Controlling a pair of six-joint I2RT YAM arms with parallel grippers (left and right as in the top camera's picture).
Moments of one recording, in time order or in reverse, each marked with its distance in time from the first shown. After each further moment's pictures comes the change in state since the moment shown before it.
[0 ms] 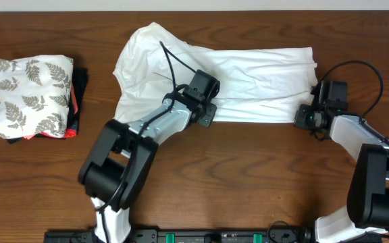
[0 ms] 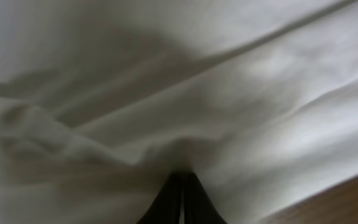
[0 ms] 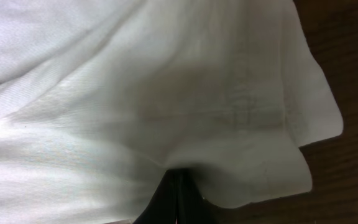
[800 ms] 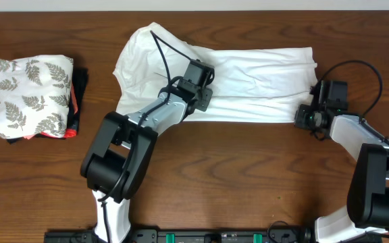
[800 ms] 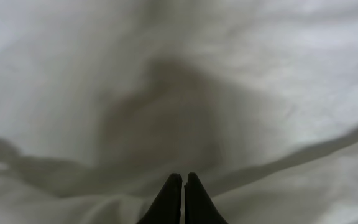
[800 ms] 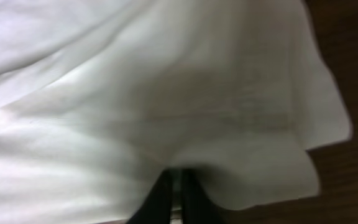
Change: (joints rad) left arm 0.056 0.036 0.041 0.153 -0.104 0.023; right arm 0.000 -0.001 0.006 -0.002 -0.017 -0.037
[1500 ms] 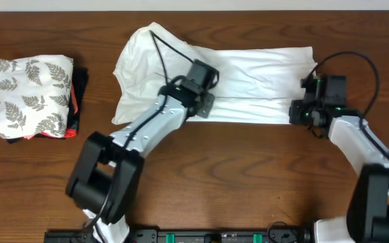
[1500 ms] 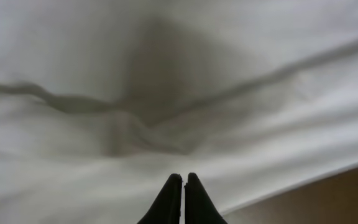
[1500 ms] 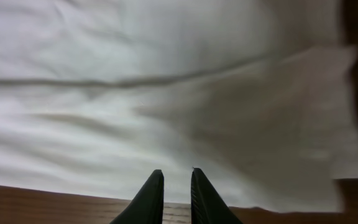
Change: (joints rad) left arm -0.061 -0.143 0.018 -0.277 0.026 -0.046; right arm 0.066 -0.099 0.034 -0.071 -0.073 -0.077
